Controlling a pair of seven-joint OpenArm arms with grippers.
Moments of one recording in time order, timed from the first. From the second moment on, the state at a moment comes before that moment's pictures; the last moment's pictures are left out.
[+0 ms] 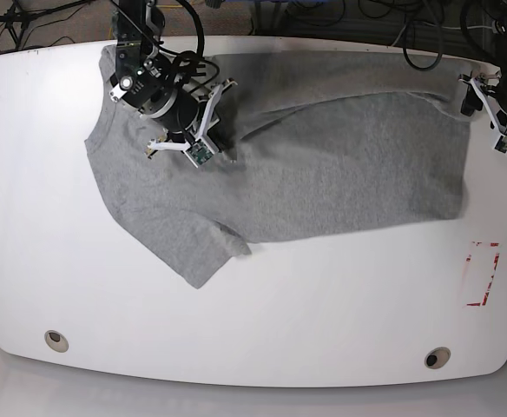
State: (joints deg) left arm 22.5 -27.0 -34.6 103.1 -29.0 -41.9 64.5; right arm -17.1 1.9 1.9 108.8 4.6 40.0 -44.1
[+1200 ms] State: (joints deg) left arm 22.5 -25.5 -28.5 103.4 -29.2 -41.9 64.5; right arm -16.5 5.6 12.1 101.7 4.8 40.1 -44.1
